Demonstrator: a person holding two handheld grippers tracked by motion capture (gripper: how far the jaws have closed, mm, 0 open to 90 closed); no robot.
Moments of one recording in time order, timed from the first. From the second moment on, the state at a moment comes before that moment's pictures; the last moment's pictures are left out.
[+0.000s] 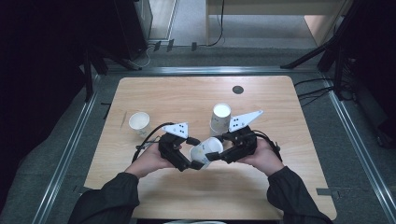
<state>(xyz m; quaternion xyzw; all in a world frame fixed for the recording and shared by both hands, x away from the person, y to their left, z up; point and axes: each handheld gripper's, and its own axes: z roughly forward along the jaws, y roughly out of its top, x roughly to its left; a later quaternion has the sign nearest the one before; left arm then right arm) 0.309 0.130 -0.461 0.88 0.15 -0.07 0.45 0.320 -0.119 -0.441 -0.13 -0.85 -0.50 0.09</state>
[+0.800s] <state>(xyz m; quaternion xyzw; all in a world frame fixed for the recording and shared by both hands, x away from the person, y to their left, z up) 0.302 0.129 -0.460 0.88 0.12 -0.05 0.46 0.318 -0.117 -0.437 -0.13 -0.84 -0.52 0.11</state>
